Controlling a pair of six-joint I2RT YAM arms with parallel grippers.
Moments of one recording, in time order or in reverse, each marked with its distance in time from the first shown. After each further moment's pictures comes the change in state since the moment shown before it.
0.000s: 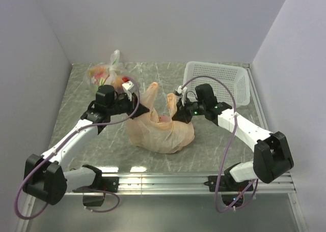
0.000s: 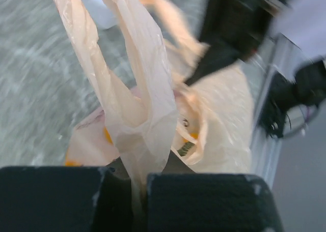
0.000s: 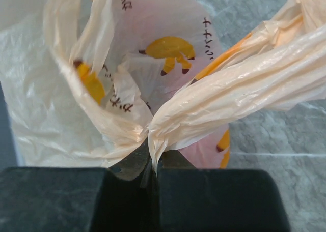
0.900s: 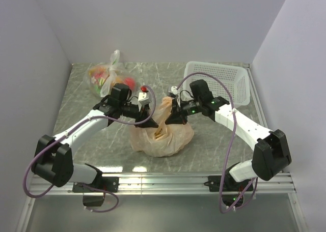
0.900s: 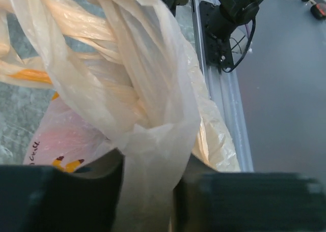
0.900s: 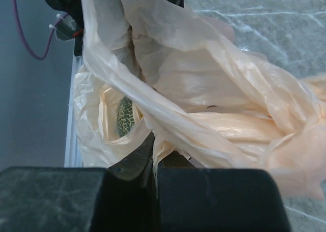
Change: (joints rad) left arm -0.090 0.175 0.109 -0.202 0.438 0.454; right arm 0.053 0.037 0.148 -0.157 -0.258 -0.114
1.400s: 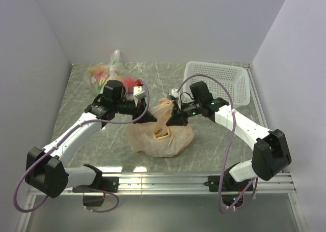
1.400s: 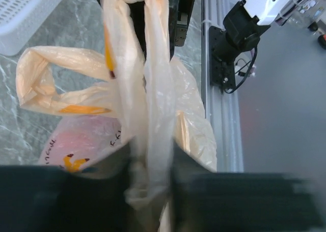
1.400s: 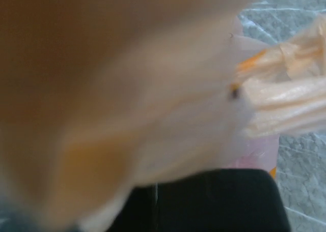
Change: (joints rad) left arm 0.008 -0.116 0.036 0.000 -0.080 -0.155; right arm -0.005 0.000 -0.026 -0.003 -0.011 -0.059
